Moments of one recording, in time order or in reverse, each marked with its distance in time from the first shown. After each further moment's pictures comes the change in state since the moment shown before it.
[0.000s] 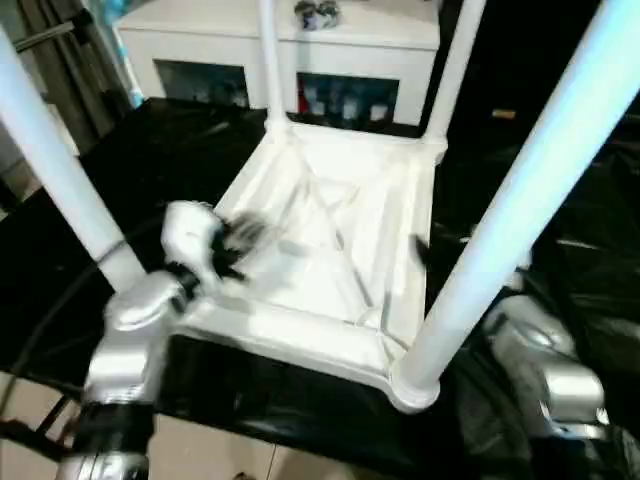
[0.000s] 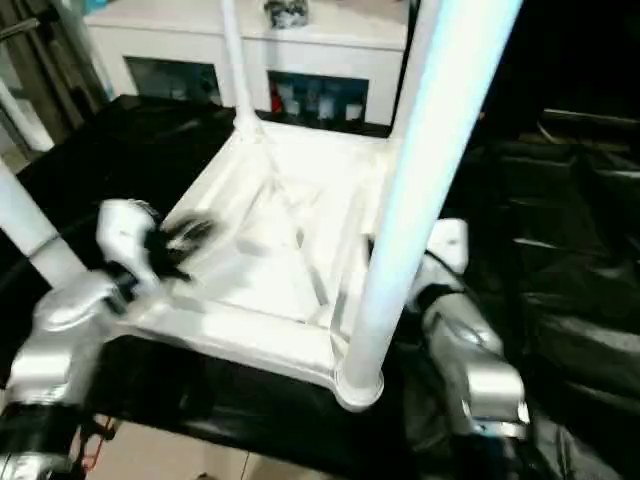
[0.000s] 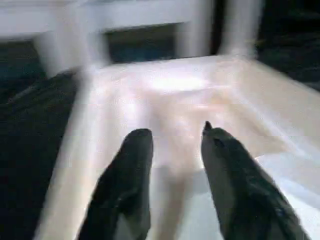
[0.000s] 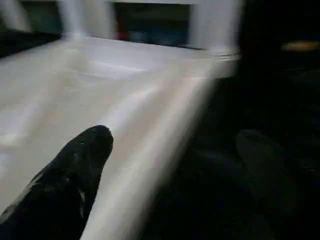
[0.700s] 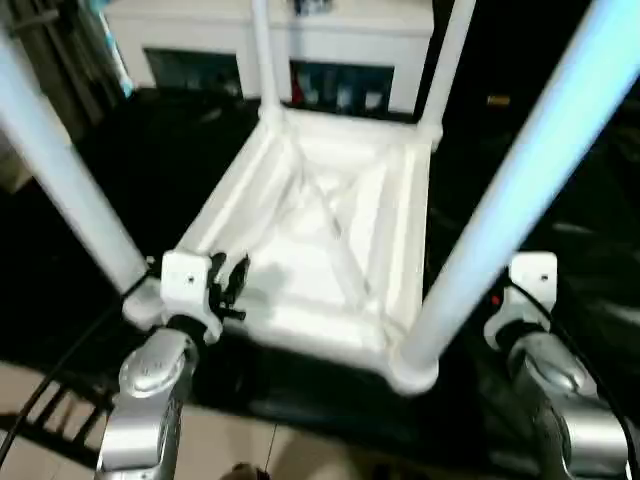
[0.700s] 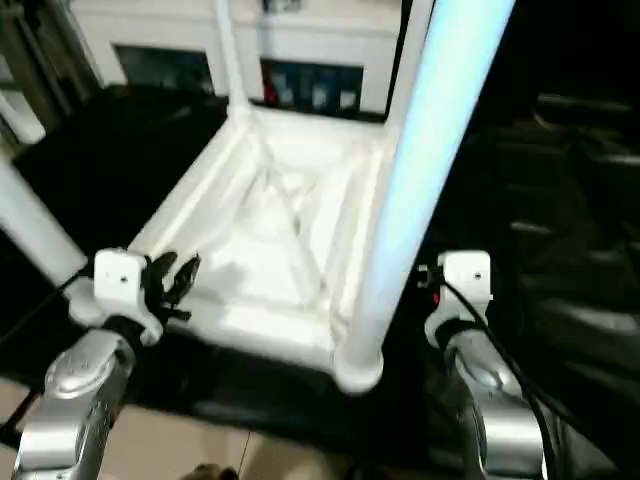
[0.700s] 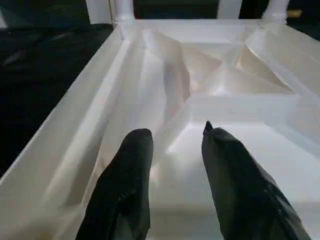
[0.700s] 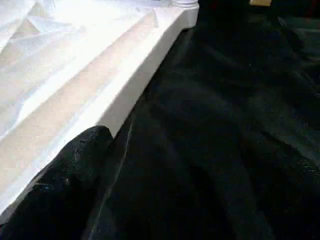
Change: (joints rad) left arm 0.243 -0.096 -0.121 -0.229 0.084 0.009 0.187; right arm 0.172 0.034 0.005 -0.135 -0.019 0.056 -0.061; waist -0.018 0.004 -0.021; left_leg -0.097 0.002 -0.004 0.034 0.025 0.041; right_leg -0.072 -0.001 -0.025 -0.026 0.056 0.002
